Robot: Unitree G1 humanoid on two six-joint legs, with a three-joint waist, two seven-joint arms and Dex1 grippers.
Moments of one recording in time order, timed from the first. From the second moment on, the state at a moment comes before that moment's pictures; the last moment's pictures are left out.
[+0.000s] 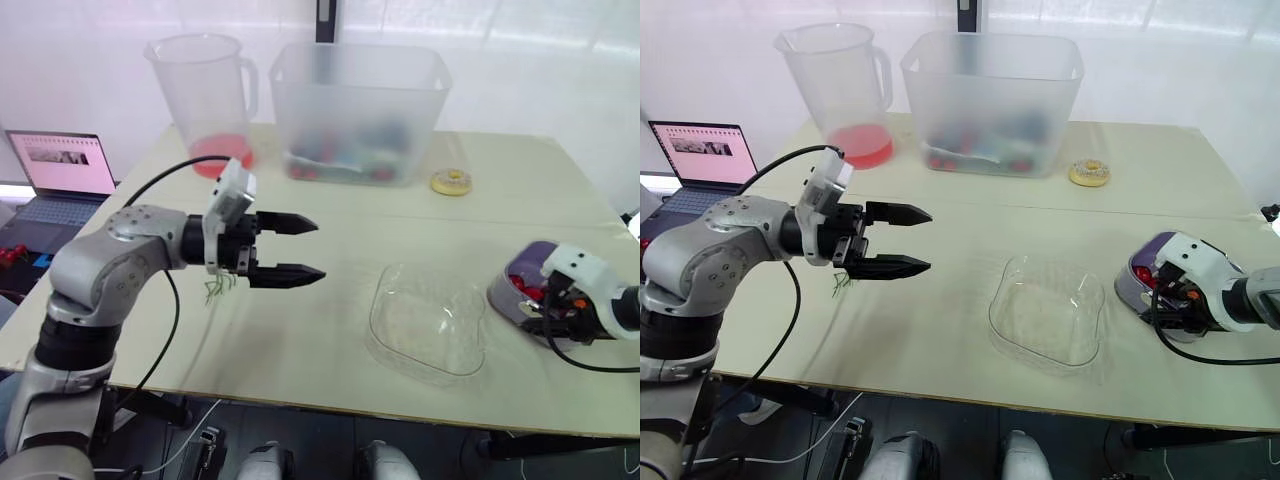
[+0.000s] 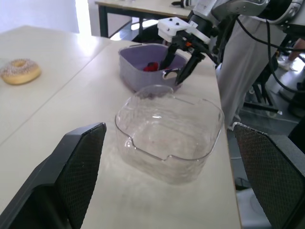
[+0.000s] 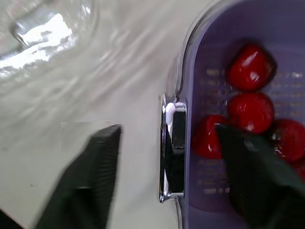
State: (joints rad) left arm -0.72 0.72 -0.01 -0.29 -0.76 0.82 -1.11; right arm -0.13 -1.33 -0.15 -0.17 0.36 0.90 1.01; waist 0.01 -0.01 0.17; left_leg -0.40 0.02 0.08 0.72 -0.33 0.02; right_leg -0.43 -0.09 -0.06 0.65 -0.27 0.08
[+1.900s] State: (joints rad) left arm -0.80 0.66 -0.06 -0.16 -0.71 0.78 -1.16; right arm -0.04 -1.29 -0.70 -0.27 0.48 1.16 1.18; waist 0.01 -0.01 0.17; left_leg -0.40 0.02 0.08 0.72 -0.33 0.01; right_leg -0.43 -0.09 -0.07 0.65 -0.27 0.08
